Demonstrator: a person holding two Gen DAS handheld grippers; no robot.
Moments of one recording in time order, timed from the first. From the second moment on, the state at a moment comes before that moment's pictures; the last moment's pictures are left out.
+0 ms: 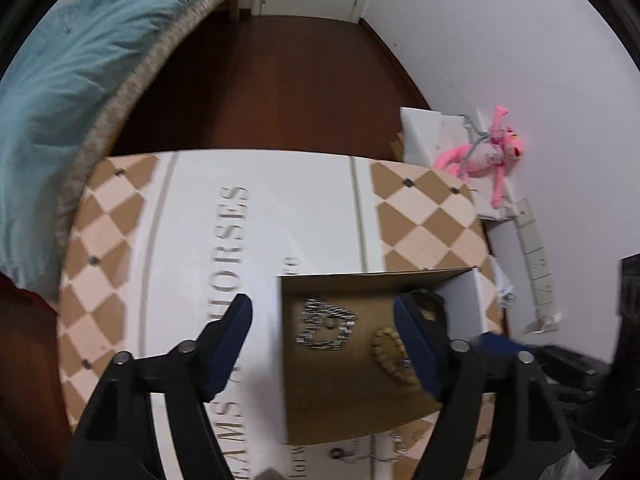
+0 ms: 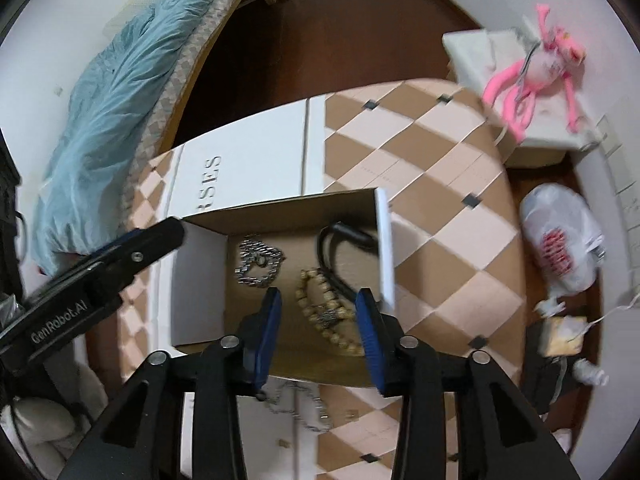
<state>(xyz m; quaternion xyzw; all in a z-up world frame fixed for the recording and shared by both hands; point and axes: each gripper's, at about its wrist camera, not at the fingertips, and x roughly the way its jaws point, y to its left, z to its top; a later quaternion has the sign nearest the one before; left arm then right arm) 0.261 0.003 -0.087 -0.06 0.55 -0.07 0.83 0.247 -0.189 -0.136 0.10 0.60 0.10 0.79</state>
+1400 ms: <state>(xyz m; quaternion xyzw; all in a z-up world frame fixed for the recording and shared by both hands) 0.115 0.018 -0.177 0.03 0.55 0.05 0.83 0.111 -0.177 -0.216 0.04 0.55 0.06 0.84</state>
